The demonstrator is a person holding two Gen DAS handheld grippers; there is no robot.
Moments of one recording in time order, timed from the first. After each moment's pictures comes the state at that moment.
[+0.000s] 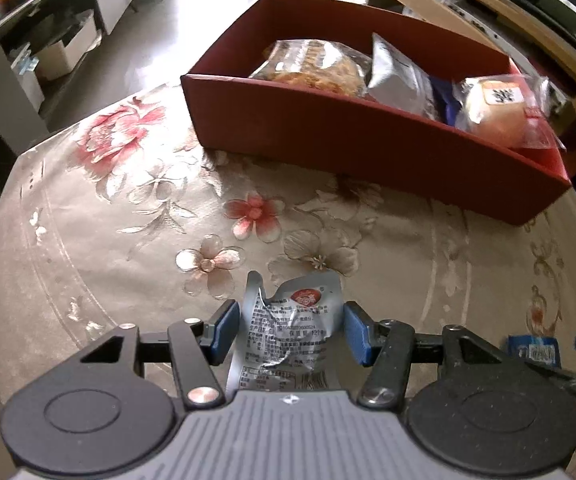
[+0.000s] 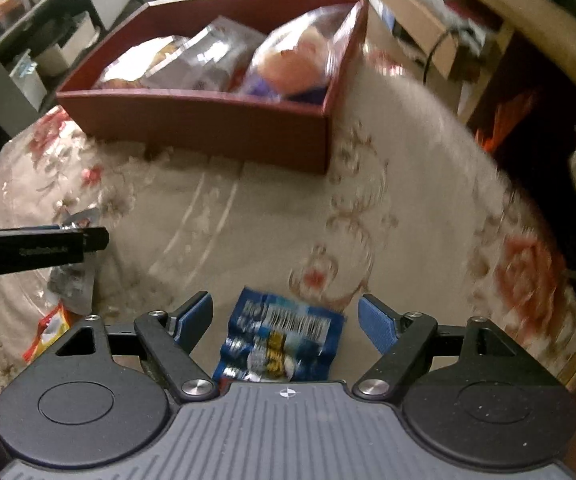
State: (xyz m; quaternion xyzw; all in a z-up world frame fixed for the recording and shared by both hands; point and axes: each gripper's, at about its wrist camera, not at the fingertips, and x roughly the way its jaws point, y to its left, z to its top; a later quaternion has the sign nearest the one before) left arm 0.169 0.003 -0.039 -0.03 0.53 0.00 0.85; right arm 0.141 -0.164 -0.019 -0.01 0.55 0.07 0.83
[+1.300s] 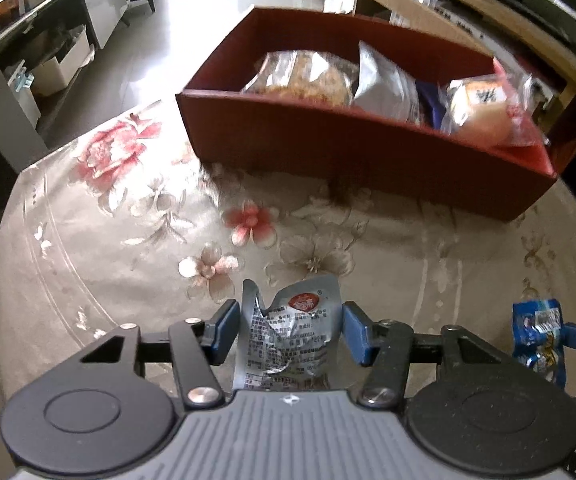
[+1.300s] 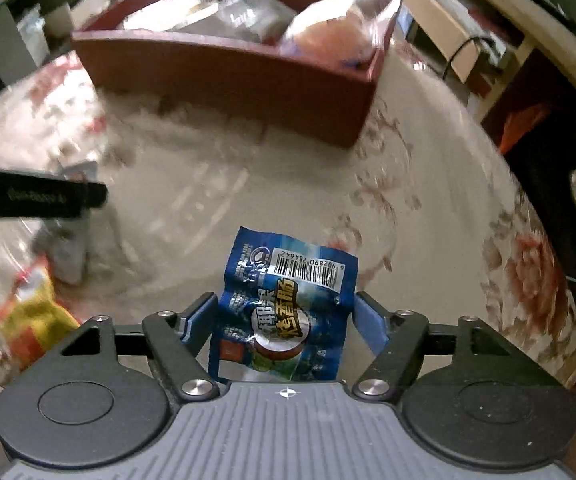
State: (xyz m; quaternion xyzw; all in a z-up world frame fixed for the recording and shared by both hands) left arm 0.162 0.004 -0.025 -0.02 0.52 -0.01 0.86; right arm 0.121 -0.130 -0.031 -0.07 0.54 0.07 0.84
